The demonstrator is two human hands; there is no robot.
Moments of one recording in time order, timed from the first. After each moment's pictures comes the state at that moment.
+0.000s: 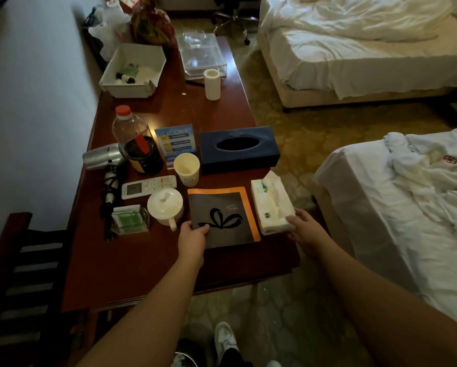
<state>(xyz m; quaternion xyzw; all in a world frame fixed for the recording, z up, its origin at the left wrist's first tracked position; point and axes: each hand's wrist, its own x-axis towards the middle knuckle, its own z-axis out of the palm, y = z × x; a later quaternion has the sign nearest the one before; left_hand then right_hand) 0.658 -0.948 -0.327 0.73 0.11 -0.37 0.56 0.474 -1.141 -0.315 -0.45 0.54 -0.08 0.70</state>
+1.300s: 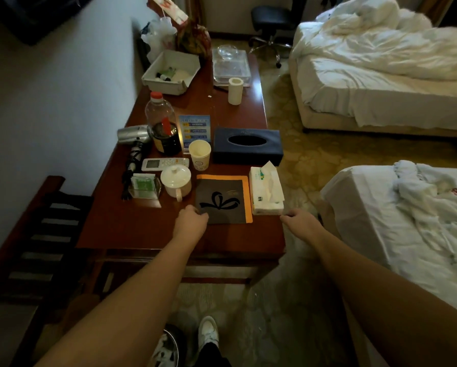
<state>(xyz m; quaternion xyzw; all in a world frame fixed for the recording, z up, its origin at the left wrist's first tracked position) 0.606 -0.913 -0.275 0.91 -0.06 -0.29 0.29 0.441 -1.126 -0.258 -0.81 0.43 0.11 0.37</state>
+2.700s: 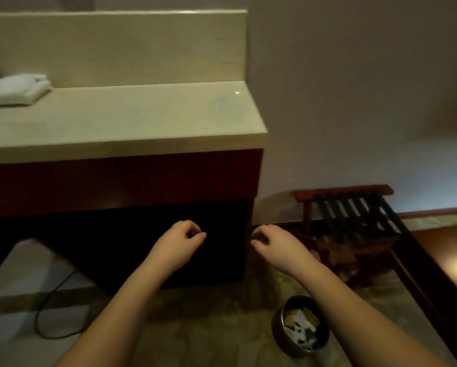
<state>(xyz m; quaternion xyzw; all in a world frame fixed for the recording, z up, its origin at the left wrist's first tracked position) 0.107 -0.305 -0.121 0.85 0.38 0.02 0.36 0.284 -0.465 -0.141 -0.84 -0.44 0.24 0.20</state>
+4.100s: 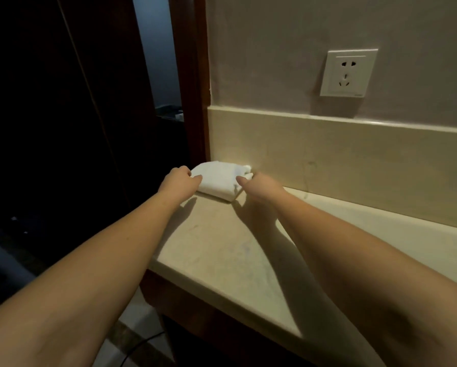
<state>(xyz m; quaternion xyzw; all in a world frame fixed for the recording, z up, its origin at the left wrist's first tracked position) -0.028 0.292 0.017 0.70 0.66 0.24 0.14 0.166 0.251 0.017 -0.76 -0.58 0.18 0.21</state>
